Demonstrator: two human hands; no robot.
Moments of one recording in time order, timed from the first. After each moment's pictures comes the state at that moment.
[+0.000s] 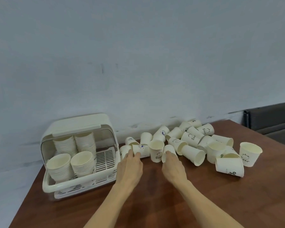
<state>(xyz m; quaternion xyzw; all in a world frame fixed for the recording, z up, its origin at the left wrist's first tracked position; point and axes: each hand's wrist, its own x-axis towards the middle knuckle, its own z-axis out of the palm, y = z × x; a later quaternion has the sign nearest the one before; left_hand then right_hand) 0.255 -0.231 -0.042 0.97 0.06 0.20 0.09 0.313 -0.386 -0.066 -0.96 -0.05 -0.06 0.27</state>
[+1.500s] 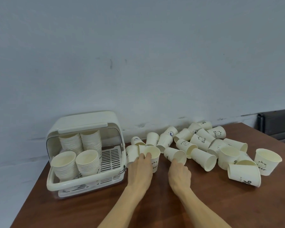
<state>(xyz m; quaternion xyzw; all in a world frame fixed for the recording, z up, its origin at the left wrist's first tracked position) 0.270 -0.241 -0.055 0.97 0.05 0.21 0.10 0.329 -0.370 -0.094 -0.99 0.00 -0.08 0.14</state>
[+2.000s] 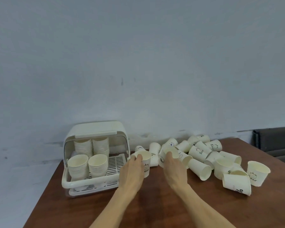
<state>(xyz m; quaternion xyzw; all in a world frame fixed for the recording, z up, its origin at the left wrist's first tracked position) 0.223 -0.215 -0.014 0.96 0.09 0.25 0.12 0.294 -0.359 -0.027 -0.96 -0.12 -0.19 0.15</state>
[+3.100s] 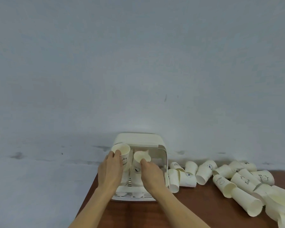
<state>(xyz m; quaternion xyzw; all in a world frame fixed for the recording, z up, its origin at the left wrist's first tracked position) 0.139 -0.033 0.023 0.88 0.26 0.38 0.07 0.221 -0.165 0.016 -0.90 -0.37 -0.15 0.17</state>
